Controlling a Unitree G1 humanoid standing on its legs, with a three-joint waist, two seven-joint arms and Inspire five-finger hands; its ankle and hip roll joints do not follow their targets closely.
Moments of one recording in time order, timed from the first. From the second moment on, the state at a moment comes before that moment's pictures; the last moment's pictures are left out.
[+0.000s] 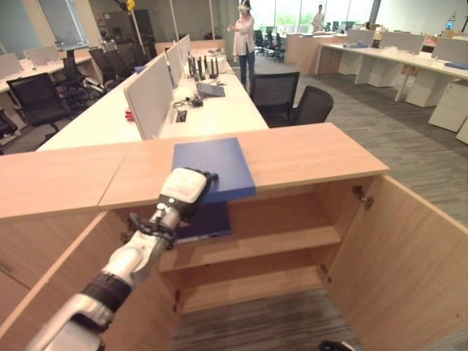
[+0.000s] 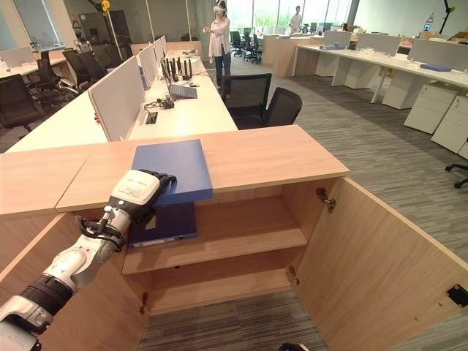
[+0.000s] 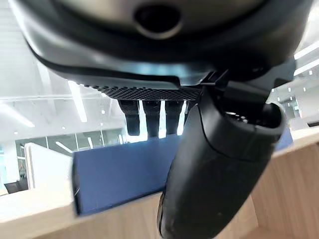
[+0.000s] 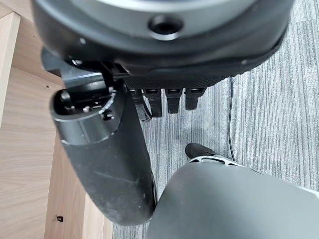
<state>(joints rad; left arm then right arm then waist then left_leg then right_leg) -0.43 0.72 -0.51 0.31 0.88 0.04 0.27 -0.02 -0.22 0.33 1.24 0.14 0.01 -0.03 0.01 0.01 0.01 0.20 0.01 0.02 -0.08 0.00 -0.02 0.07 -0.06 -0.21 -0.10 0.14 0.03</state>
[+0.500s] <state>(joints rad) -0.30 0.68 -0.36 0.16 0.83 -0.03 0.38 0.00 -0.22 0.32 1.22 0.14 0.01 -0.05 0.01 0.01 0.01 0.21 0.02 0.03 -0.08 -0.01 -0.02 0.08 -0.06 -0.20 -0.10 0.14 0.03</state>
